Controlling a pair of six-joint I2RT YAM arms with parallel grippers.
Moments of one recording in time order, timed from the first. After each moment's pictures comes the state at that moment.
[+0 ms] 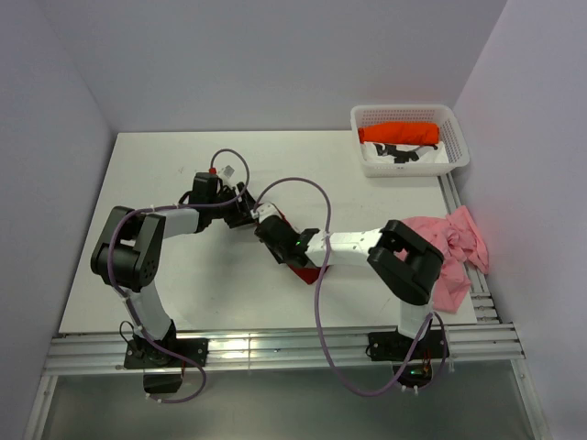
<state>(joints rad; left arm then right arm) -0.29 1.82 0.92 0.20 0.53 -0.70 1.01 1.86 1.10 -0.19 0.45 0.22</state>
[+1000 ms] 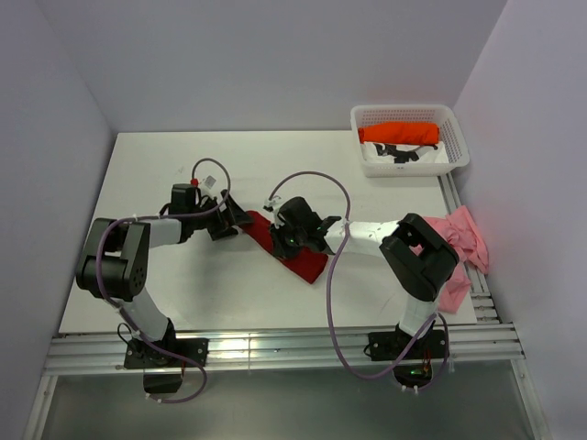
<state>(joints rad) -0.16 1.71 0.76 0.22 0.65 -0.66 0.80 1.78 0.99 -0.05 -0.19 0.22</state>
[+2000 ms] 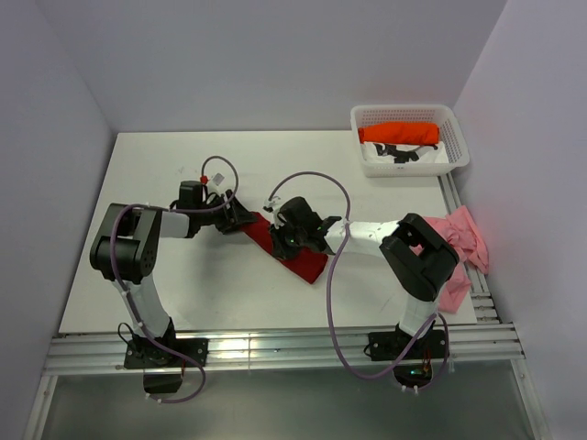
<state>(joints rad) -0.17 1.86 0.82 0.34 0.74 -0.68 0.80 1.78 0.99 -0.05 -0.21 0.20</state>
